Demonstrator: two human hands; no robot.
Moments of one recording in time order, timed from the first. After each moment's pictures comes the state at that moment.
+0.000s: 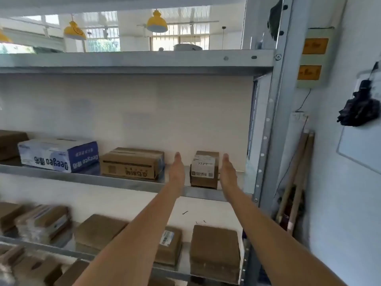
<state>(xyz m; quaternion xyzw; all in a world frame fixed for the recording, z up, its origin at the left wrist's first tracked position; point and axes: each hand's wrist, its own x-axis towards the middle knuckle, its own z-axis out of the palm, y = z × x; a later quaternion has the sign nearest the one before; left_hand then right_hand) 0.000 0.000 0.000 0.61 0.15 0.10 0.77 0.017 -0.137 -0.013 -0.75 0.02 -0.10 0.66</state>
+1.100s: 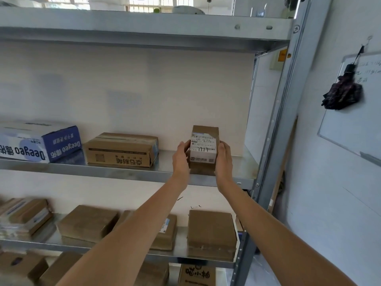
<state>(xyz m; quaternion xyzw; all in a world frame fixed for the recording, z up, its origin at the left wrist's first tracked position) 0.022 -0.002 -0.031 0.56 0.00 0.10 0.82 0.026 -0.108 -0.038 -0.68 0.00 -0.20 0.70</state>
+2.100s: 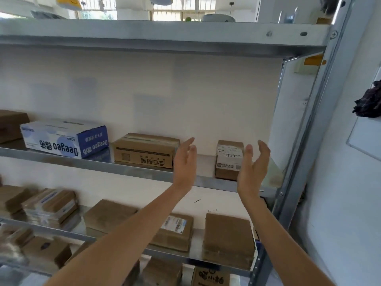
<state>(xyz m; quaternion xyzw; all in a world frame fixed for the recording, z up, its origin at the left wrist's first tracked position) -0.016 0.048 -0.026 0.68 -0.08 0.29 0.67 -0.004 -0.104 -0.024 -0.64 -0.02 -0.41 0.65</state>
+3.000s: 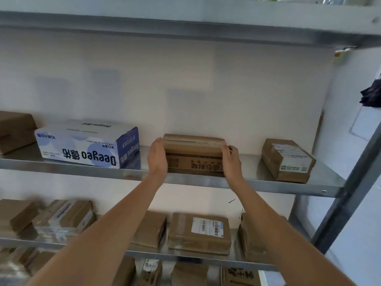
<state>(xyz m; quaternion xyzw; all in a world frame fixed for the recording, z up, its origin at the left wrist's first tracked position) 0.057 0.296 -0.036 0.62 0.14 0.22 0.74 0.052 0.100 -0.040 -0.75 0.04 -0.13 0.65</state>
